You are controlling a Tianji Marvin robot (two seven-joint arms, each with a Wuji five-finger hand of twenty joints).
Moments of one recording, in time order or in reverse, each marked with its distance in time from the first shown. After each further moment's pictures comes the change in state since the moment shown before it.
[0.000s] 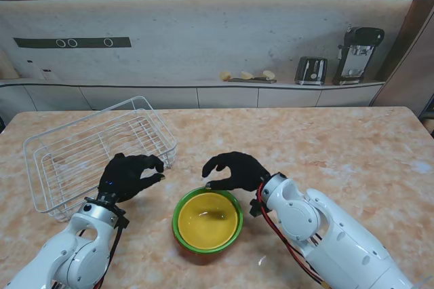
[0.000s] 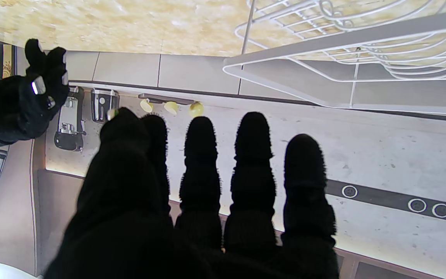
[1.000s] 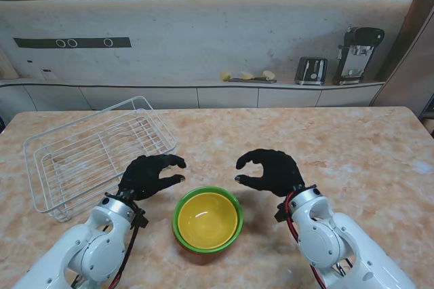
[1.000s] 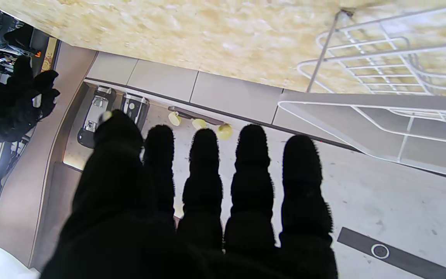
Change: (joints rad) left arm -0.087 -0.003 0.107 0.031 -0.162 -0.003 -0.082; right arm -0.283 0.006 0.242 -0.219 -0.226 0.129 -0.152; left_hand -0.039 0.023 0.001 0.000 -0.045 0.077 -0.263 -0.097 -0.083 0.024 -0.139 -0.157 -0.063 -0.010 -0.216 -0.208 0.002 -0.034 -0.188 -0.093; right_hand -0.036 0.036 -0.025 -0.031 0.028 -0.002 -0.021 0.016 0.024 0.000 -0.035 0.000 0.017 0.001 -0.002 -0.001 0.032 -0.005 -0.006 0.007
